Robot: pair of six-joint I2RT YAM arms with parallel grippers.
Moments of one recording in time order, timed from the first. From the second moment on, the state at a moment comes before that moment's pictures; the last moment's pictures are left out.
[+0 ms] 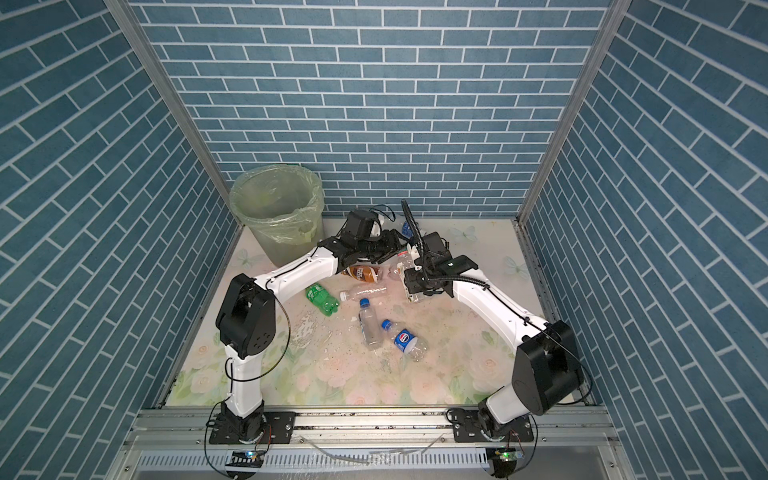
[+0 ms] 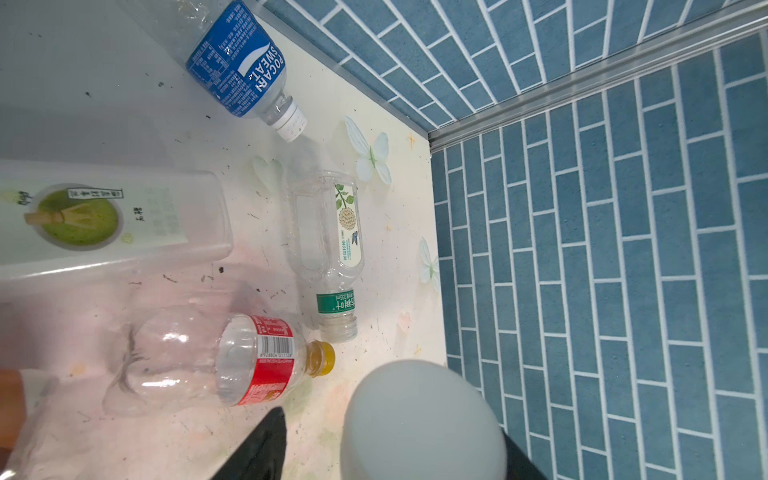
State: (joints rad) left arm -0.62 2.02 1.67 -0.20 0.35 -0.95; right arm 0.57 1.51 1.24 -0.68 -0.07 0.19
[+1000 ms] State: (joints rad) left arm -0.59 2.02 1.82 -0.38 0.29 -0.77; right arm 0.57 1.54 1.27 -0.65 -0.09 0.19
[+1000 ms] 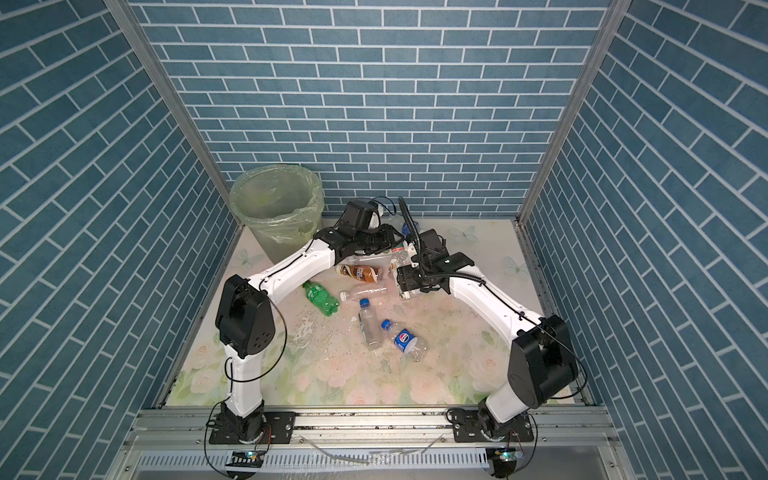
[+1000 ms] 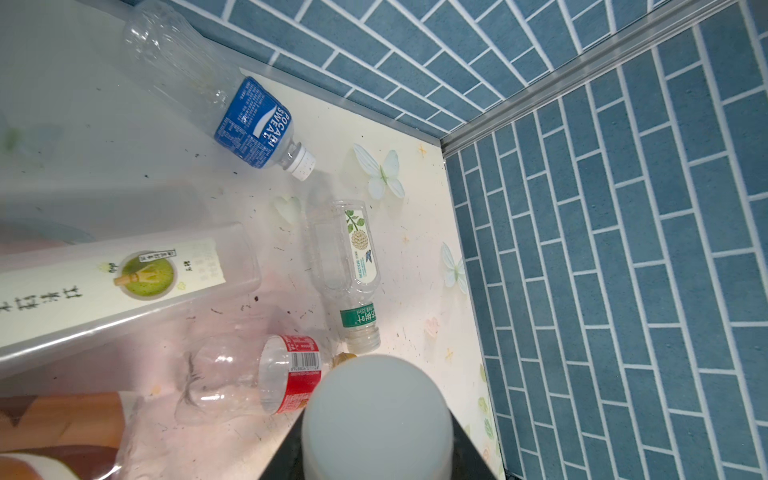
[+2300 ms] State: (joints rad) left arm -0.17 1.99 2.68 -0.78 -0.14 -0.27; right arm 0.60 1.51 1.54 -0.15 -0.27 0.19
